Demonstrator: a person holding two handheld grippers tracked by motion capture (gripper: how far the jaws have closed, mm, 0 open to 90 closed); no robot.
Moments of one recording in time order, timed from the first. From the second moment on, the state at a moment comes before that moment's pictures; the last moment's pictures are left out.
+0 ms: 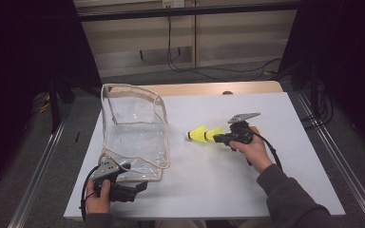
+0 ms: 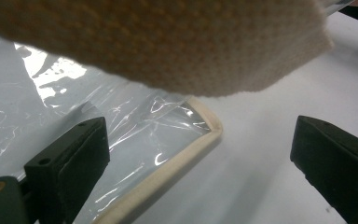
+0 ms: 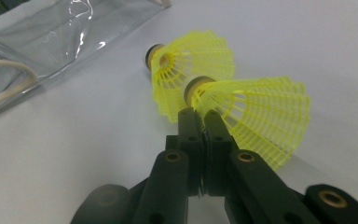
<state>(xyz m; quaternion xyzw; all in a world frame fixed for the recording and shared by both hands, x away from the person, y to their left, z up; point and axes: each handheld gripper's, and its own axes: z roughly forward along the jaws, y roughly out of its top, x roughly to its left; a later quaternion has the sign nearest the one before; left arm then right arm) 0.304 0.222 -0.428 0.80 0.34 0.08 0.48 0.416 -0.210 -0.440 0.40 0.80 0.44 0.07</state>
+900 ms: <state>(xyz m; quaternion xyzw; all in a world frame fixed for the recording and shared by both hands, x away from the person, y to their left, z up) 0.304 0.222 -0.429 0.80 0.34 0.08 0.48 0.422 -0.197 -0.435 0.38 0.80 0.46 0.07</state>
